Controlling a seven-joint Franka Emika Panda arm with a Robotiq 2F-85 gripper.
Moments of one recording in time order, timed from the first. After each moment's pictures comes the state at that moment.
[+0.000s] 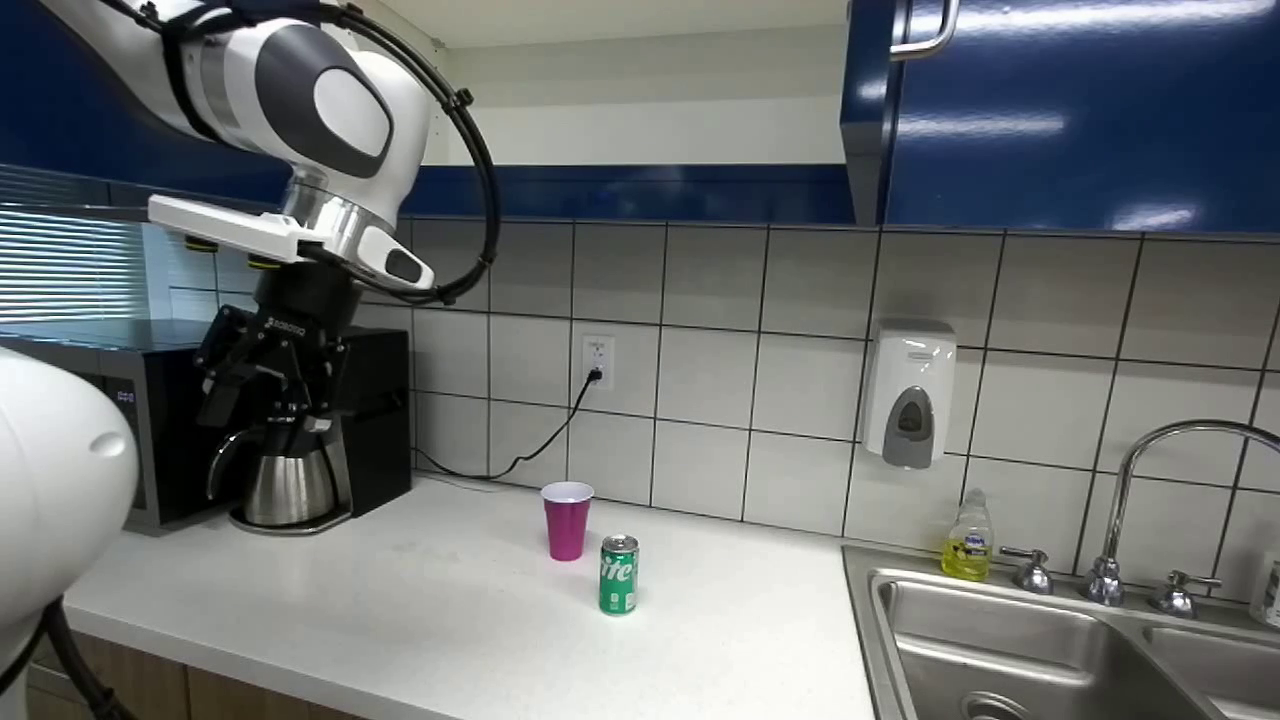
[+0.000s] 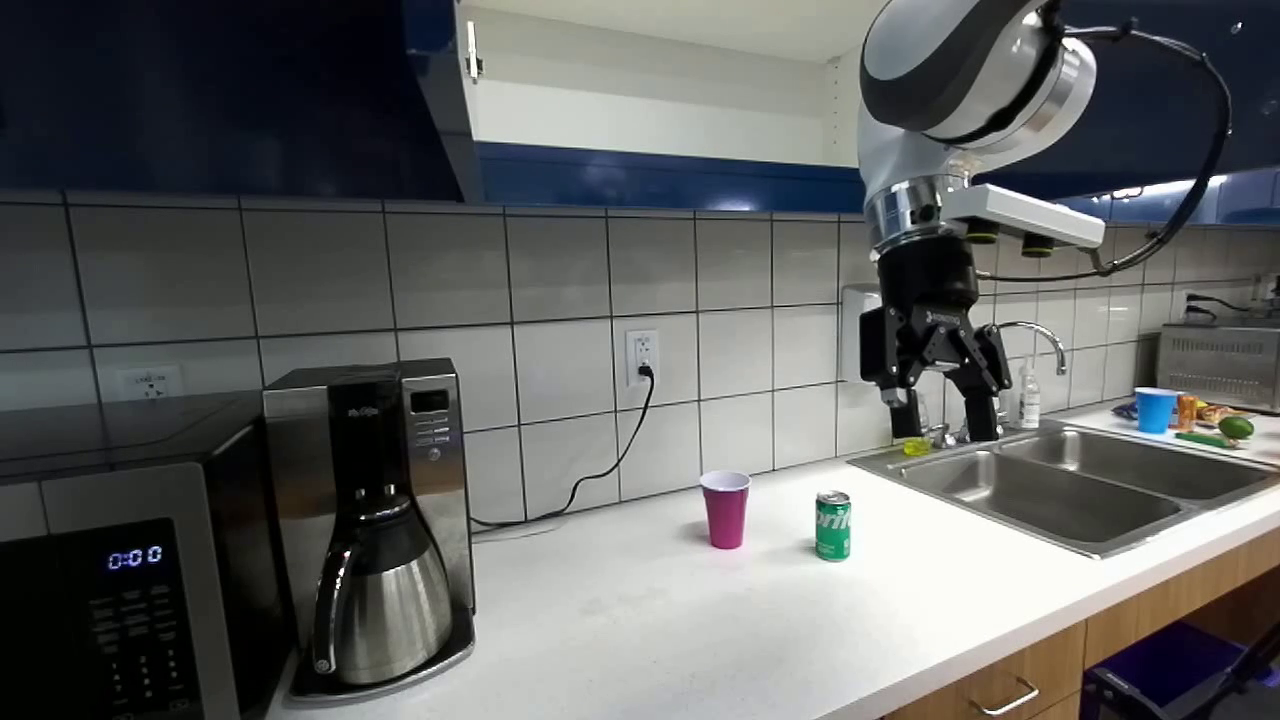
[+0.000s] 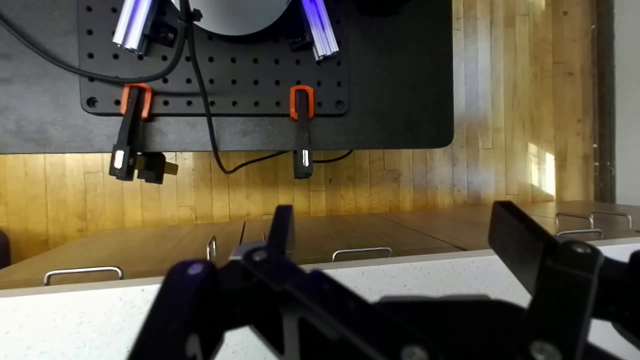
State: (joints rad) arm 0.12 -0.69 -0.01 -2.69 0.19 1.71 -0.02
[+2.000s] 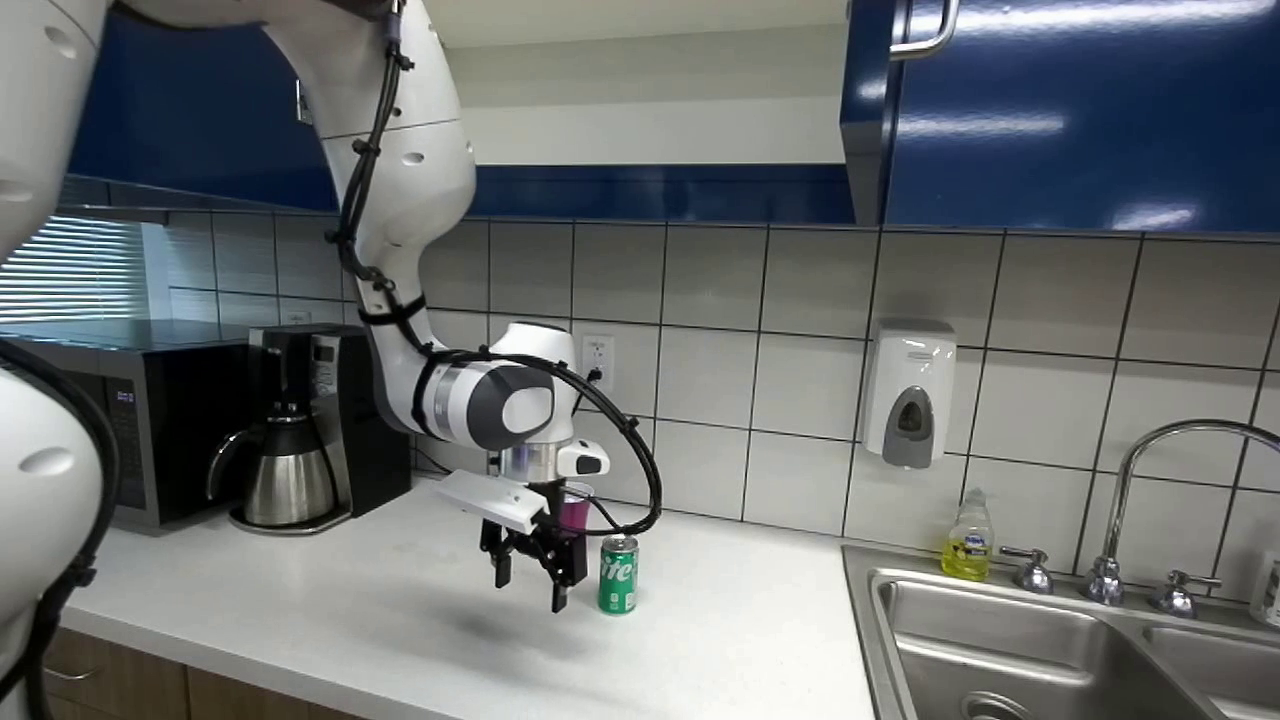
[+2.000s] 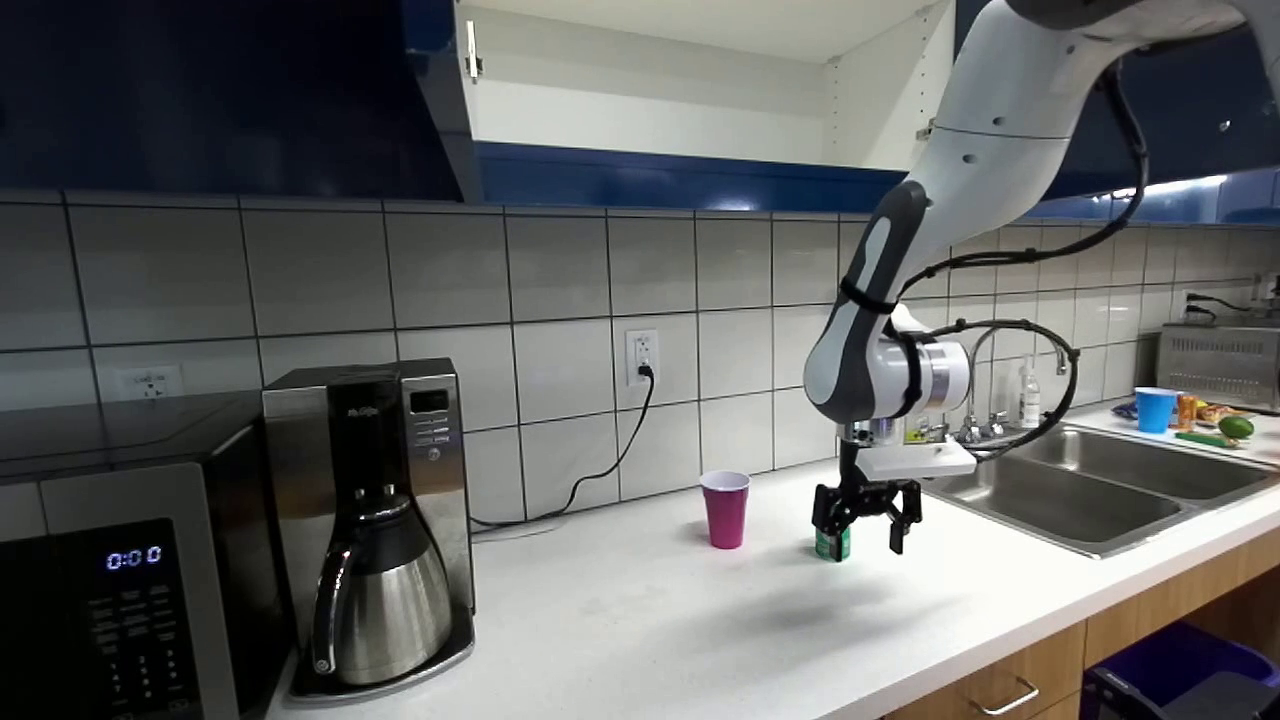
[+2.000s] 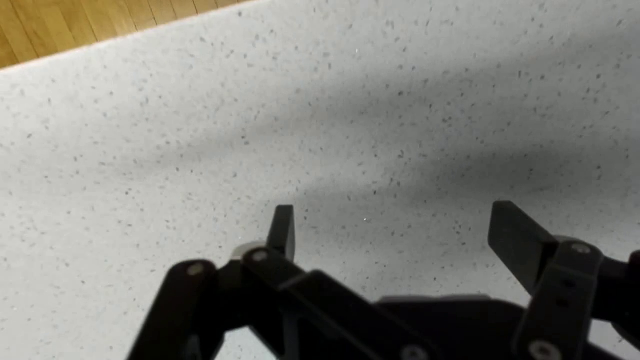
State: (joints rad) arm -0.04 0.29 -0.10 -2.47 0.10 2.76 -0.07
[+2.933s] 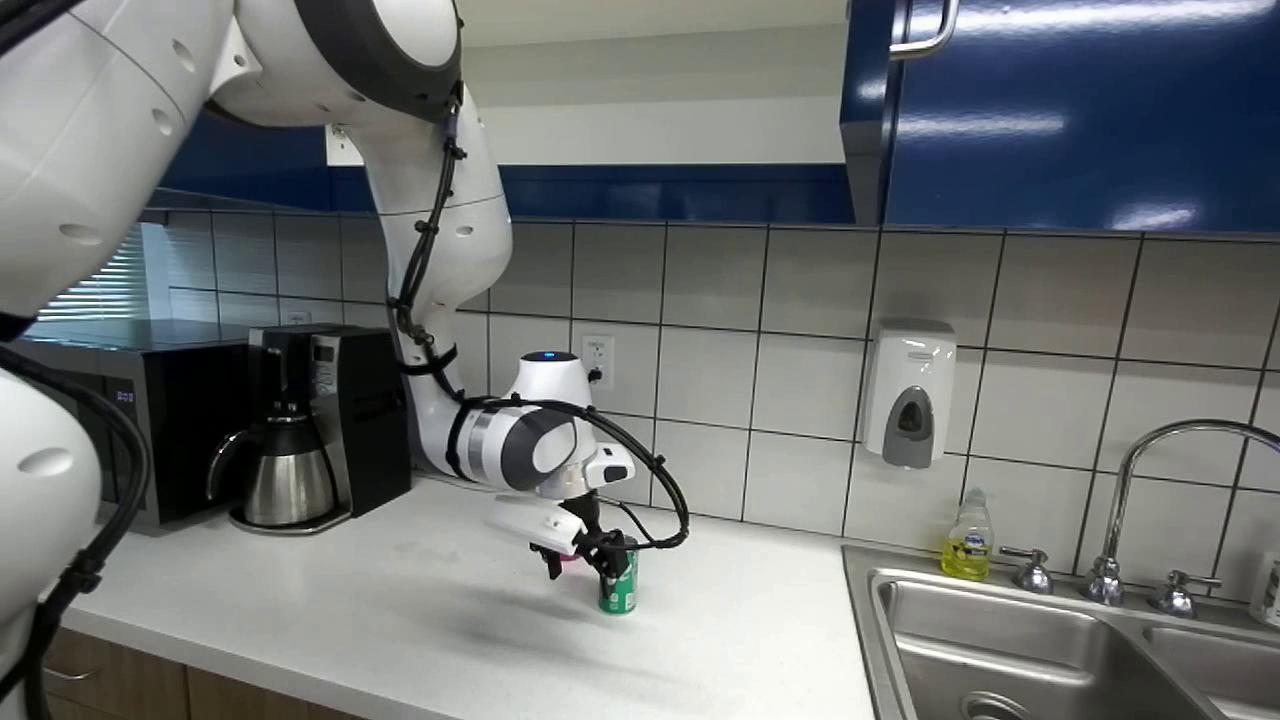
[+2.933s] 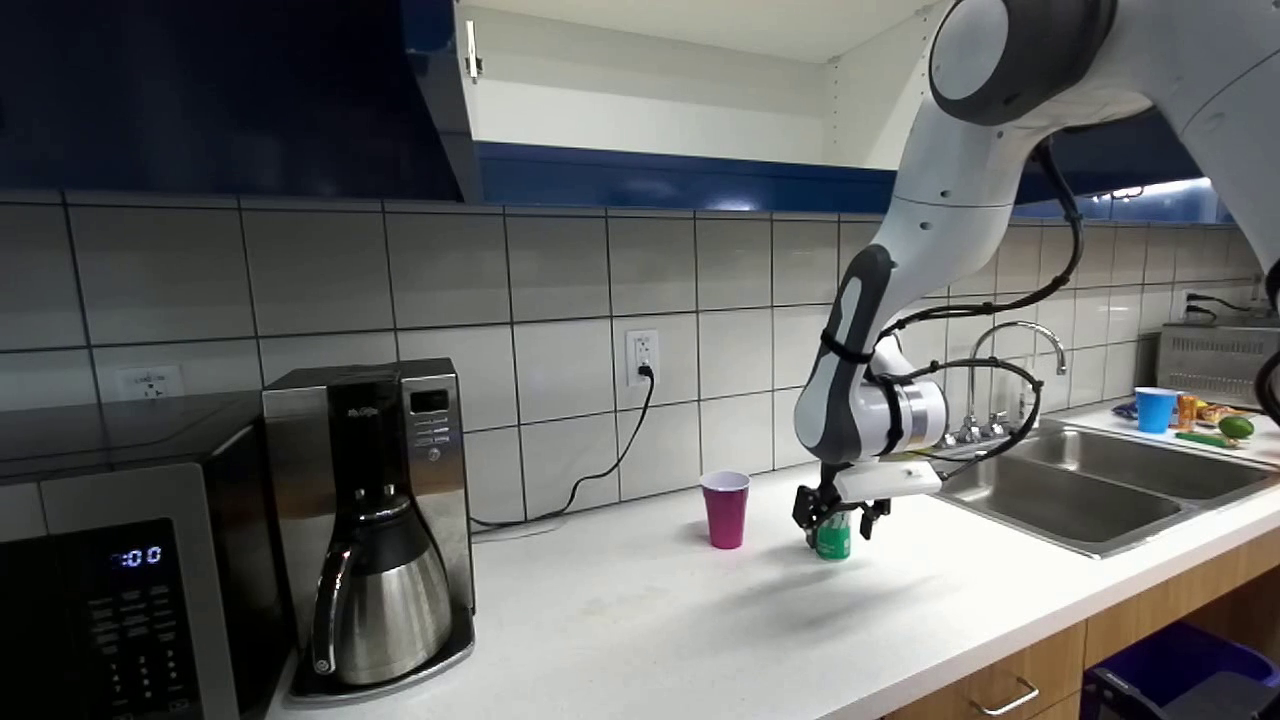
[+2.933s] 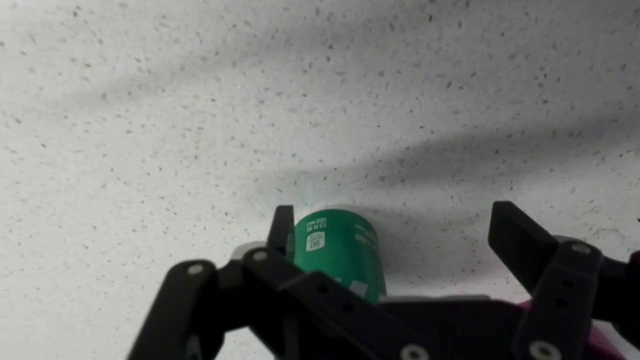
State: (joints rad) arm -0.04 0.51 -0.12 -2.31 0.06 3.04 -0.04
